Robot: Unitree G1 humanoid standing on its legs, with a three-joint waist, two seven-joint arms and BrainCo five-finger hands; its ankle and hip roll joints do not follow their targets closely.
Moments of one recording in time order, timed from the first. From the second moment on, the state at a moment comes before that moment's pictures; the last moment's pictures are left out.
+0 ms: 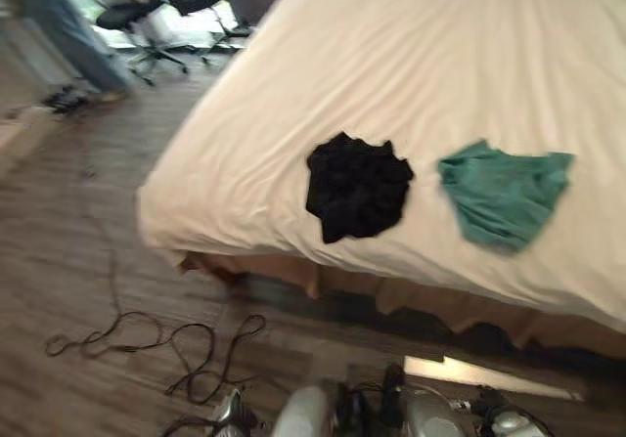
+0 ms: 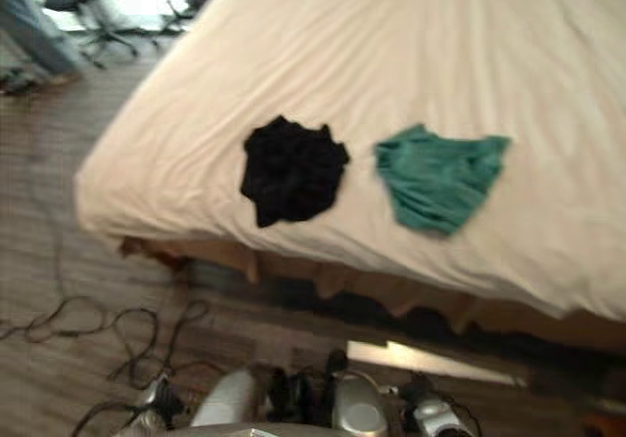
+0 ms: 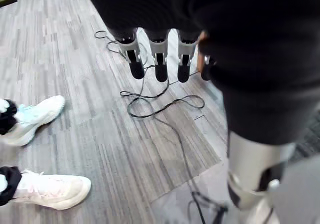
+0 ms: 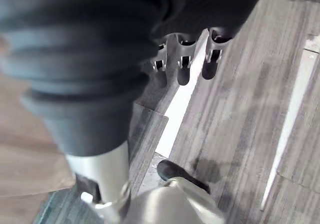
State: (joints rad) left arm -0.02 0.23 -0.34 1.20 0.32 0.07 0.22; right arm -0.11 -0.28 0.24 1.19 0.00 0.05 -0.15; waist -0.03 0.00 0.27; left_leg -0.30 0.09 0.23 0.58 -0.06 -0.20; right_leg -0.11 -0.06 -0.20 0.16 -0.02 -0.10
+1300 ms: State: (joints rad) left arm 0.01 0.81 0.11 0.22 0.25 -0.14 0.46; right arm 0.20 -0.69 -0.16 0.32 -0.32 -0.05 -0.35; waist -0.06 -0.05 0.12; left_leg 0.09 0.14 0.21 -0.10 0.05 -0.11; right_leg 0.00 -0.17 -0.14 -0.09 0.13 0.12
